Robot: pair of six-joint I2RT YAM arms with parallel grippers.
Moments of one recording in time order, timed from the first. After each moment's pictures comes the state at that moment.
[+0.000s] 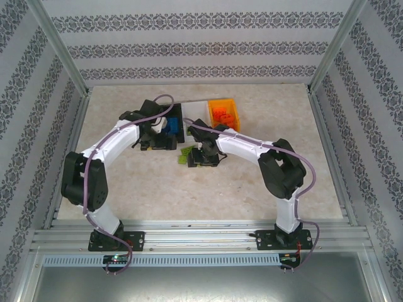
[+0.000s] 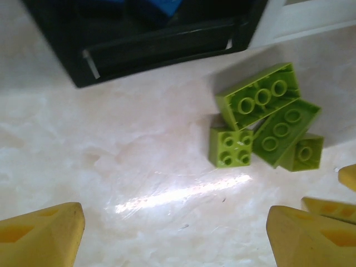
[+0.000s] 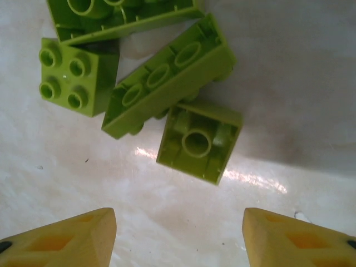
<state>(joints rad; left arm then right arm) -0.28 1.68 1.33 -0.91 0.19 -0.28 0.72 1.97 1.46 -0.82 -0.19 0.64</state>
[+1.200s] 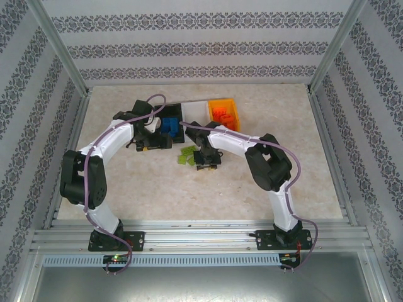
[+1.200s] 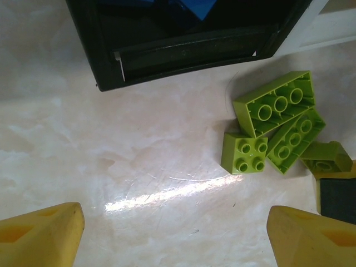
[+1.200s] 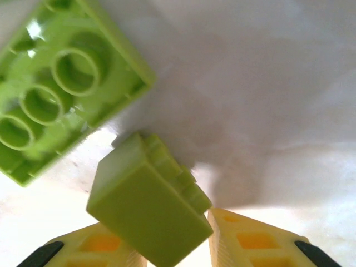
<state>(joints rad) -0.21 1.71 1.31 -0.88 0.27 -0.24 0.71 2.10 1.57 -1.02 -0.09 0.66</state>
